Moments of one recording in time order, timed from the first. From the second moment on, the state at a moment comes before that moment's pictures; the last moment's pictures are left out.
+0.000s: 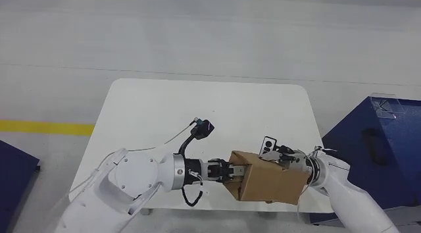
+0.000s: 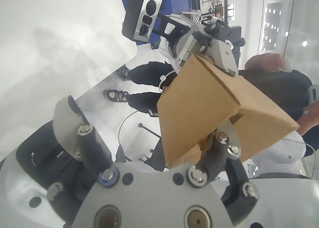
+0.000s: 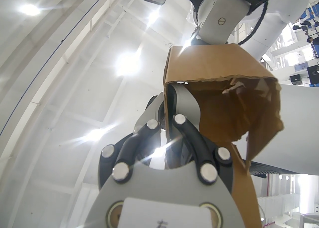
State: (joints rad) left arm 0.95 -1.11 -0.94 -2.00 -0.11 0.40 -0.92; right arm -1.26 -0.85 1.20 -1.65 1.45 0.62 1.20
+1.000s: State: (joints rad) left arm 1.15 -1.06 -1.28 -2.12 -0.22 0.35 -0.97; right arm -1.21 -0.83 1.28 -1.57 2.26 1.01 0.29
